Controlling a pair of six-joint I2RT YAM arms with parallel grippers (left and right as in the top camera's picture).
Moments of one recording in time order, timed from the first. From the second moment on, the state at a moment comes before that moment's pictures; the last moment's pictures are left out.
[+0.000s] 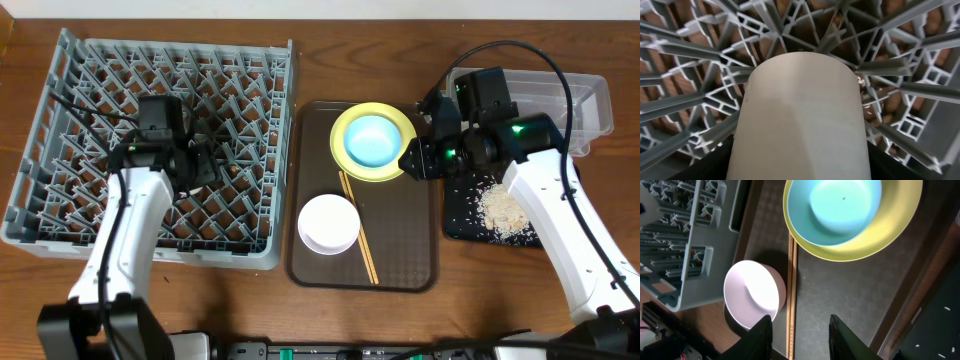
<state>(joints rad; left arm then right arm) 0.07 1.49 1.09 -0.82 -0.06 -0.27 0.25 1.54 1.34 -0.99 -0.41 0.14</state>
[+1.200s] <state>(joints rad) -0.43 1.43 1.27 -1.02 0.19 -0.25 0.13 1.33 1.34 -1.02 -0.09 0.18</state>
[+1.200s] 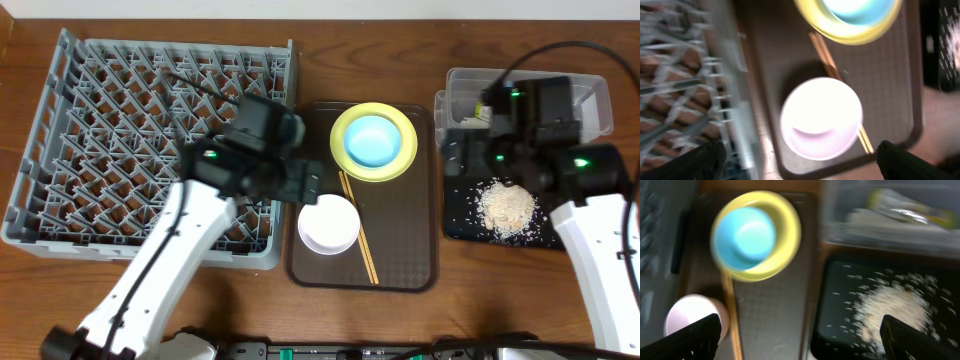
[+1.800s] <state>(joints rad) -0.78 1.79 1.27 -0.93 0.20 -0.25 0.01 1.33 1.34 -1.06 -0.09 0.26</state>
